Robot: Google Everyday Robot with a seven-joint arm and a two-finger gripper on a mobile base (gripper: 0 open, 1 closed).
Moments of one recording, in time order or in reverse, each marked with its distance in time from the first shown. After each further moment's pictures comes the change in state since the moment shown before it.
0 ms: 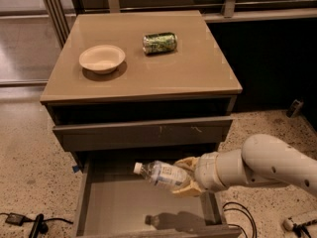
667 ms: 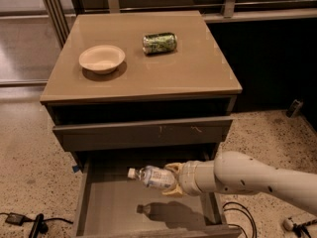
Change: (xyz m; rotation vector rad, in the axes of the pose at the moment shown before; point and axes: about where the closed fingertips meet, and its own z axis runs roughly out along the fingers) arm 0.036 -0.015 0.075 0.092 0.071 -0.104
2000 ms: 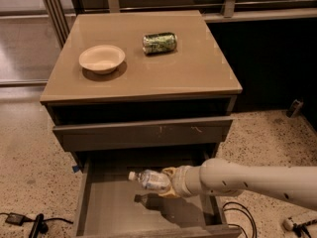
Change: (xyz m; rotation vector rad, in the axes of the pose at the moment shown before) arm 0.041 -0.006 0.069 0.011 0.042 0.024
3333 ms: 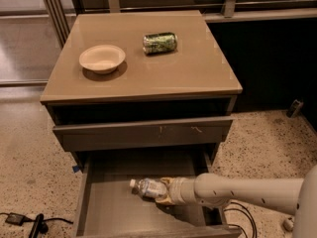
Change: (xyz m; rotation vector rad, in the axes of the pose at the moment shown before) arm 0.064 0.007 0.096 0.017 -0.053 0.031
